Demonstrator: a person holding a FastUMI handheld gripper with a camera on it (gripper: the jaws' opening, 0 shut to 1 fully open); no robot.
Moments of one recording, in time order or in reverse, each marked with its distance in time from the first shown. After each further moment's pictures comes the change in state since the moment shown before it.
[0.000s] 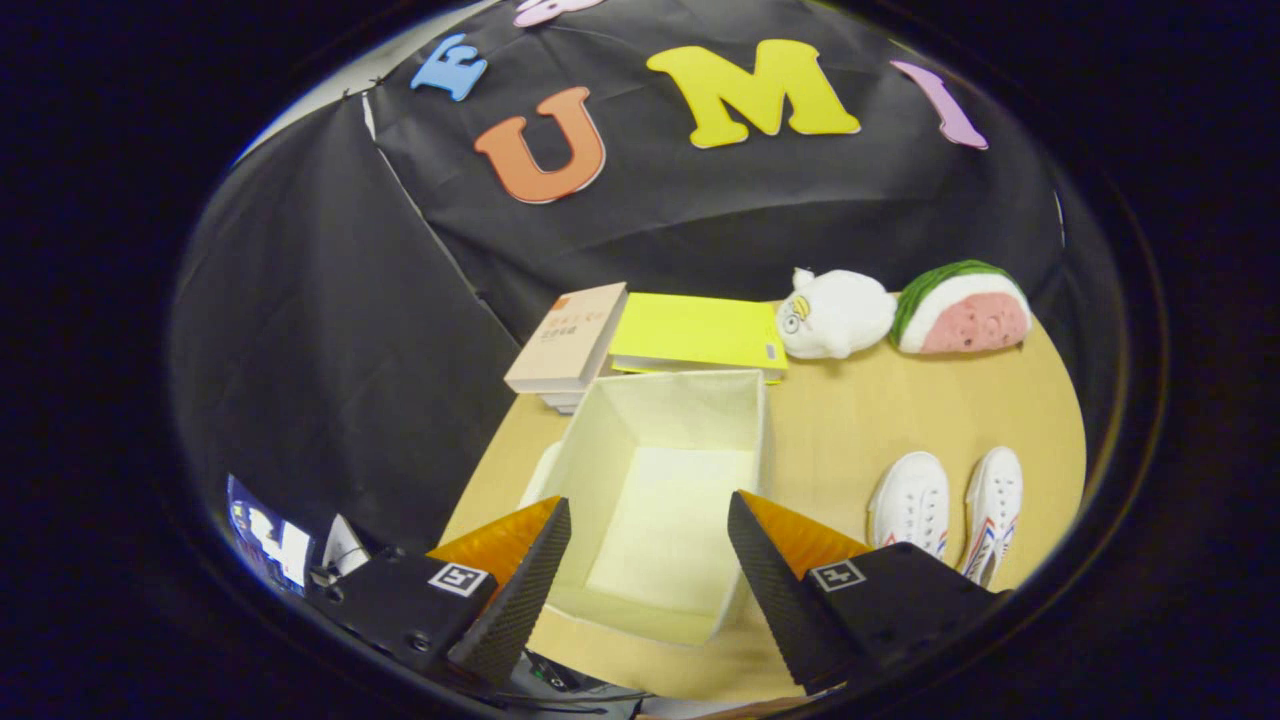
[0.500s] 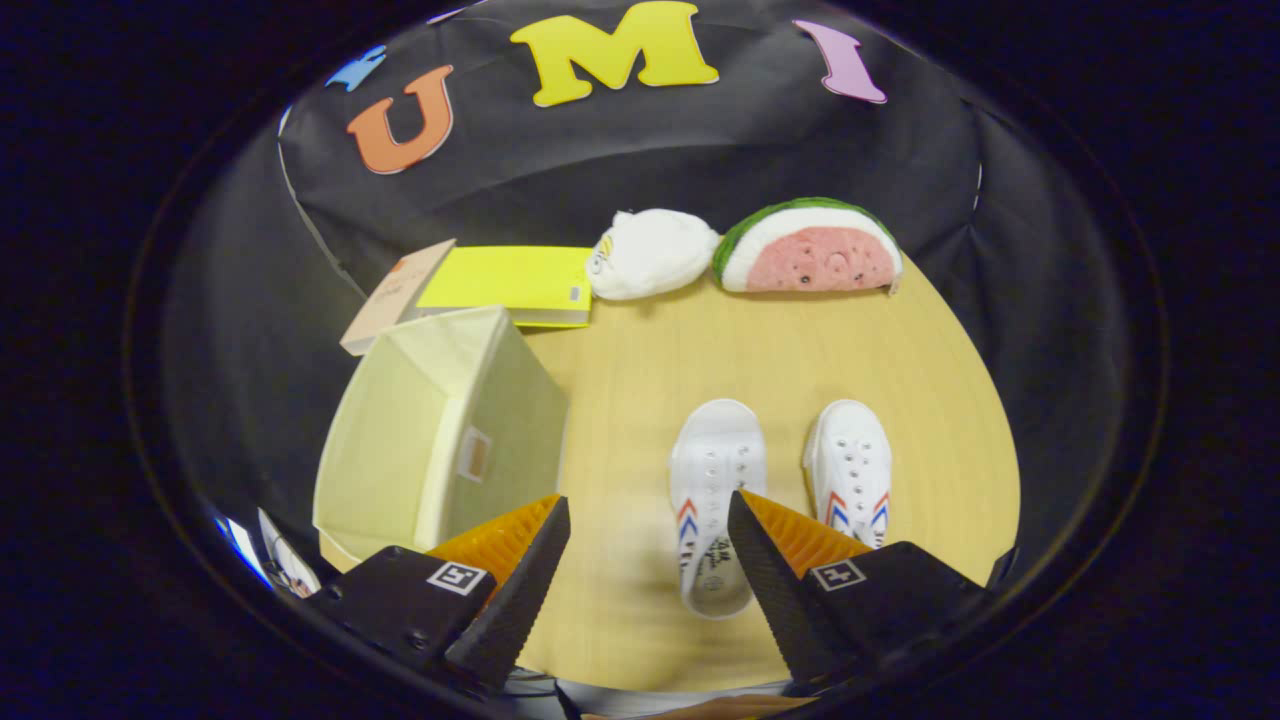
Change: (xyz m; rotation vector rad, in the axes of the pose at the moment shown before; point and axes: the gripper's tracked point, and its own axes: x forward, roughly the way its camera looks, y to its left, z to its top) arm -0.001 -0.173 -0.041 0.058 0.144 -0.276
